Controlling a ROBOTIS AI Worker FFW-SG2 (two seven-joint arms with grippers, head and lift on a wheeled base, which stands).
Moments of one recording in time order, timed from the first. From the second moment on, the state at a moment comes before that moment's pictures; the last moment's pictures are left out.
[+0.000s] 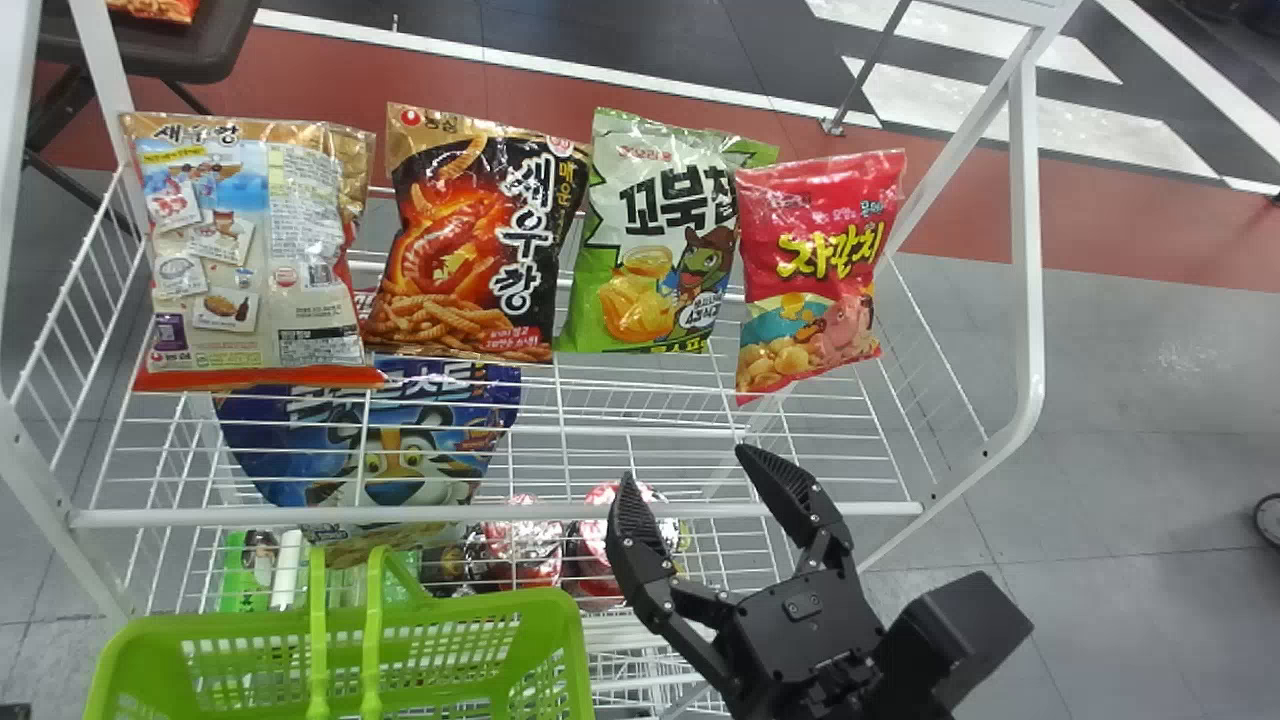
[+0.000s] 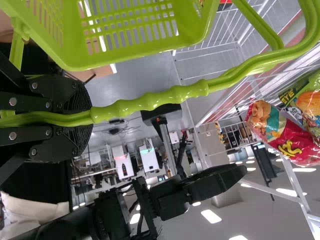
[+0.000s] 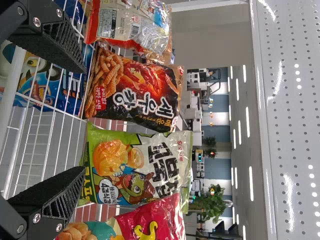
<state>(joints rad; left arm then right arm) 0.67 0.12 0.07 -2.28 0.54 1.29 -0.92 0.93 -0.08 0.01 -2.38 -0.03 0.00 0.16</state>
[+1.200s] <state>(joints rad) 0.66 0.12 0.07 -2.28 0.54 1.29 -0.93 0.92 -0.08 0.01 -2.38 -0.03 0.00 0.16</state>
